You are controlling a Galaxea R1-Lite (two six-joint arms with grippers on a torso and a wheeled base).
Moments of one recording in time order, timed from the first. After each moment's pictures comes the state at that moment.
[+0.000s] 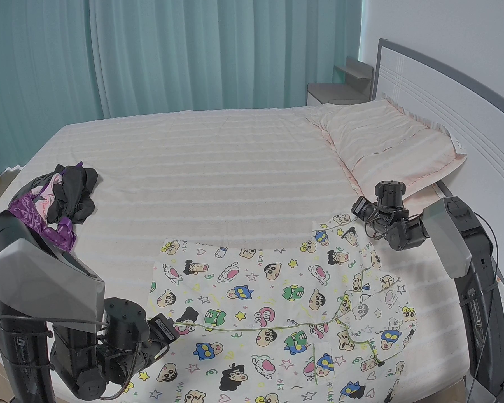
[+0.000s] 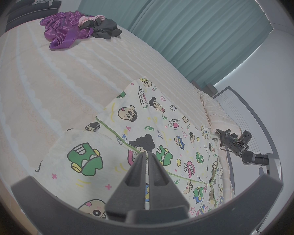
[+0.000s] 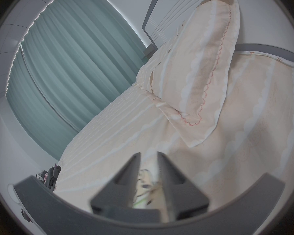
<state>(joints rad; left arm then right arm) -0.52 2.24 -0.08 -1.55 0.26 -0.99 0.11 2.75 -1.83 -0.56 -0.03 0.65</state>
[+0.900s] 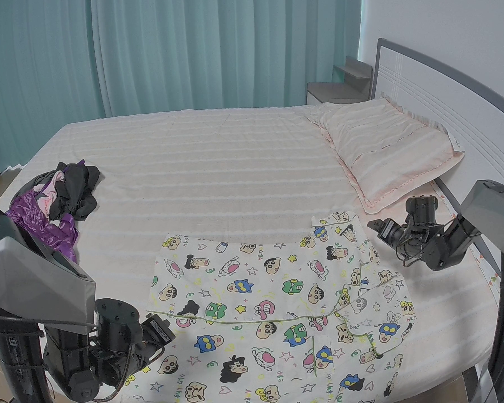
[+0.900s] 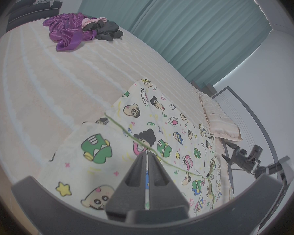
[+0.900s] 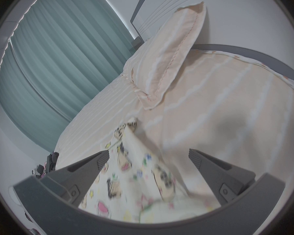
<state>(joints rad) -0.52 2.19 -0.04 -1.55 0.26 -0.99 0.08 2.35 -1.07 -0.74 -0.02 0.64</state>
